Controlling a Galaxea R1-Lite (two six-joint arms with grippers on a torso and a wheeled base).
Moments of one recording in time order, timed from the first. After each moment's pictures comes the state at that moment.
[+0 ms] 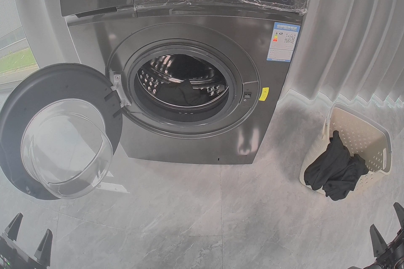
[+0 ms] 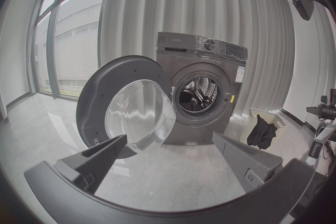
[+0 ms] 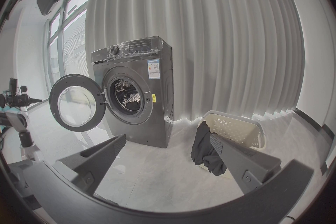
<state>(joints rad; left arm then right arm) -0.14 0.09 -0.02 -0.07 0.08 -0.06 0.00 0.02 -0.02 -0.03 0.16 -0.01</state>
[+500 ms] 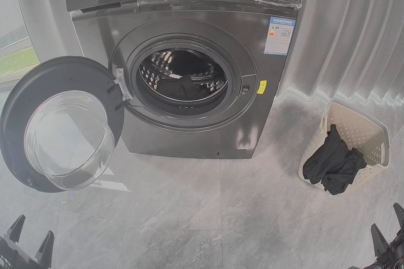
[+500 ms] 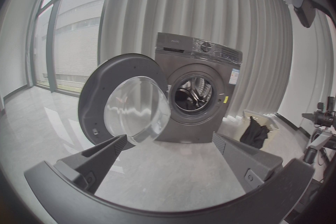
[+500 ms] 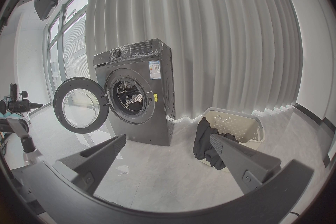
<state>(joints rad) -0.08 0.08 -0.02 -0.06 0.00 -0.11 0.00 0.01 -0.02 -0.03 0.16 0.03</state>
